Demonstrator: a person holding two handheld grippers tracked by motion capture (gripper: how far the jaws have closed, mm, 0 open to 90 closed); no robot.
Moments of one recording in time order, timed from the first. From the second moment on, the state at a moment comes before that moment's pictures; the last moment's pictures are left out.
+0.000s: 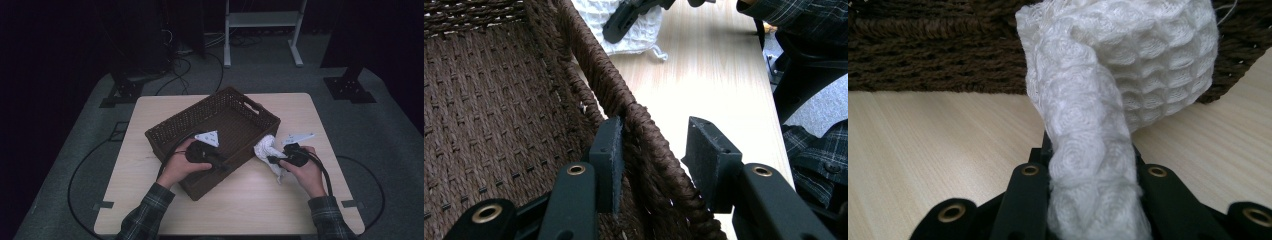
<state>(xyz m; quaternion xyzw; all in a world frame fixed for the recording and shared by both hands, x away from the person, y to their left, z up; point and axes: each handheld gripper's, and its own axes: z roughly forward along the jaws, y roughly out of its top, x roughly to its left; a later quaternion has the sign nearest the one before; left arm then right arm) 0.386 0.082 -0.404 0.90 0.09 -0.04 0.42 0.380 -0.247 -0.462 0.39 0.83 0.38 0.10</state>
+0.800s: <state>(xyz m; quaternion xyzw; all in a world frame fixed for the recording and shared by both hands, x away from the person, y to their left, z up) 0.386 0.082 -0.404 0.90 0.09 -0.04 0.42 0.377 -0.245 -0.471 0.39 0.85 0.35 0.09</state>
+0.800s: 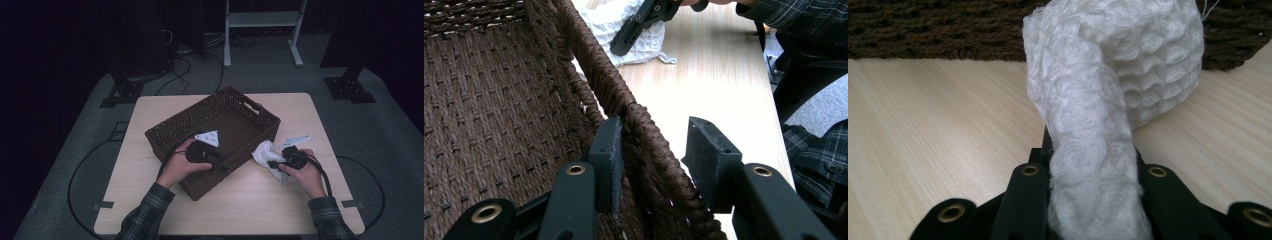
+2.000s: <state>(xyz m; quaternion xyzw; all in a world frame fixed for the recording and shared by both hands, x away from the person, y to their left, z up) 0.386 0.082 -0.404 0.90 0.09 -0.04 0.42 0.357 -0.244 -0.423 0.35 0.82 0.43 0.13</state>
